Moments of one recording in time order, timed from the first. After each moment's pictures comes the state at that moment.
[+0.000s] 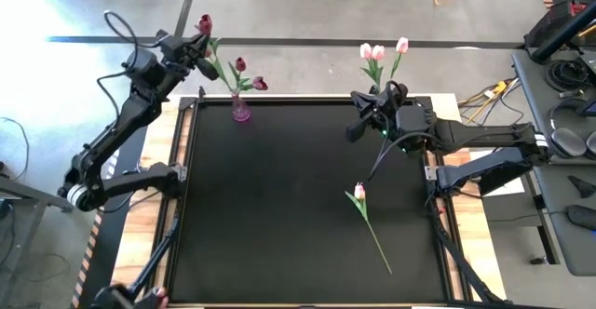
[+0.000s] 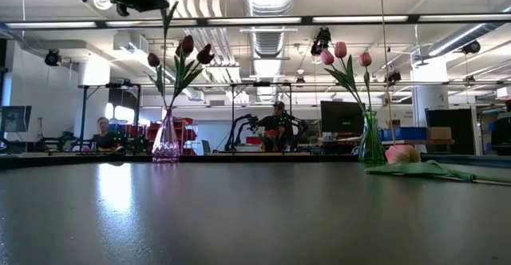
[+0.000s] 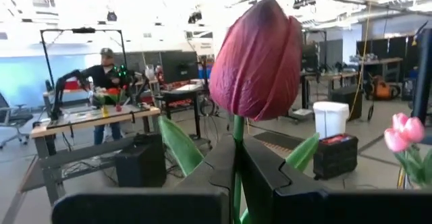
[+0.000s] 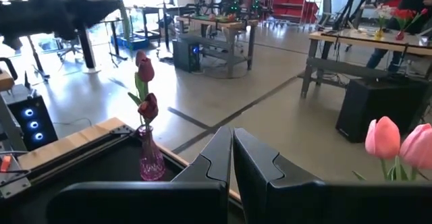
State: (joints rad) left arm 1.03 0.96 0.94 0.23 0.11 0.09; right arm -0.01 1.18 1.17 -0.14 0.84 0.11
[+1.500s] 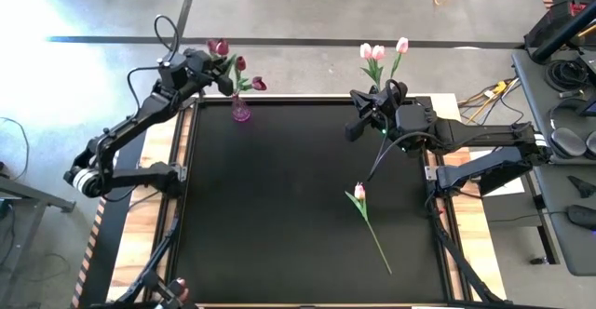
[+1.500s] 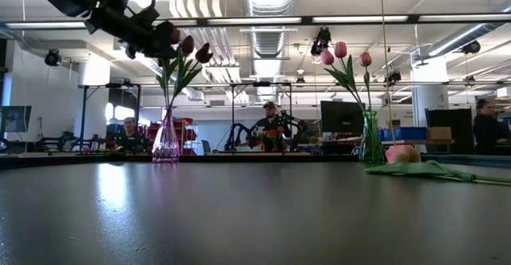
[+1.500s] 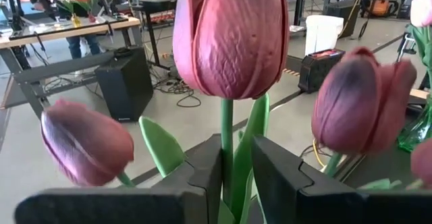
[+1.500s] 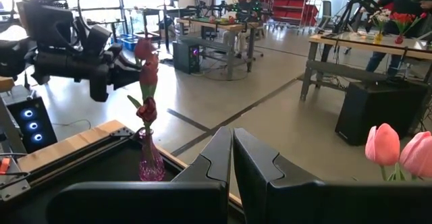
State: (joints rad) left arm 1.05 1.10 0.82 0.14 0.14 0.11; right arm -0.01 1.19 1.19 -0.14 0.84 0.10
